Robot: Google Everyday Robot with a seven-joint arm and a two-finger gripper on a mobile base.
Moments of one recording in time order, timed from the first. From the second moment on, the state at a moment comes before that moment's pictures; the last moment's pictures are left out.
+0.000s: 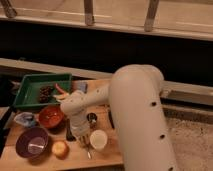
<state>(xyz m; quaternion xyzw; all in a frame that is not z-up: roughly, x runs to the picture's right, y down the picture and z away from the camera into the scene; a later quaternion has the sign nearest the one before) -0.116 0.290 0.783 -0.40 0.30 0.43 0.75</state>
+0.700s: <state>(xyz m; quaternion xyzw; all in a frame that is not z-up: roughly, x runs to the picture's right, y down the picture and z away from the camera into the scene) -0.106 0.256 0.773 -0.37 0.29 0.44 0.76</state>
